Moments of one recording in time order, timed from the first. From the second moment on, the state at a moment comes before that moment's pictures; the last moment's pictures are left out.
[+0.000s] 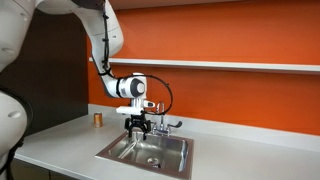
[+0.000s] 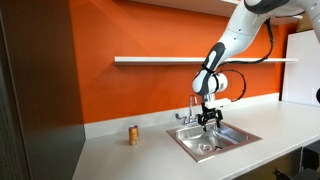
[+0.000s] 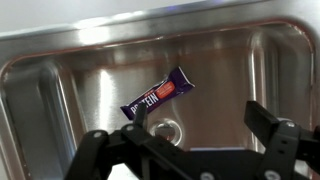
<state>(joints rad) -0.01 0.35 -0.10 -2.19 -0.10 2.40 0.04</state>
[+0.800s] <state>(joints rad) -0.04 0.60 -0.12 -2.03 -0.09 2.46 0.04</state>
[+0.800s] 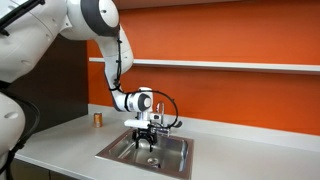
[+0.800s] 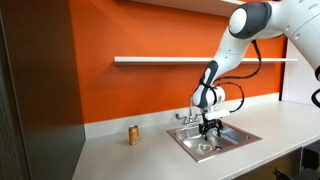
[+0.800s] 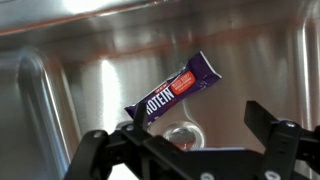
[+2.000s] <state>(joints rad) -0.09 0.77 -0.12 -1.94 -0.05 2.51 0.04</state>
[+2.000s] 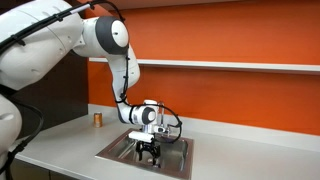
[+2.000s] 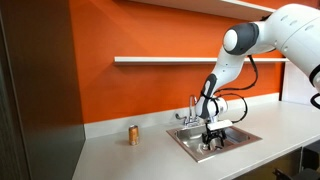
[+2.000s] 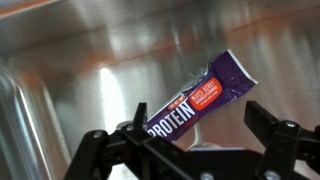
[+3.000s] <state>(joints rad) -0.08 0.77 -0.12 -1.95 -0.05 2.51 0.04</state>
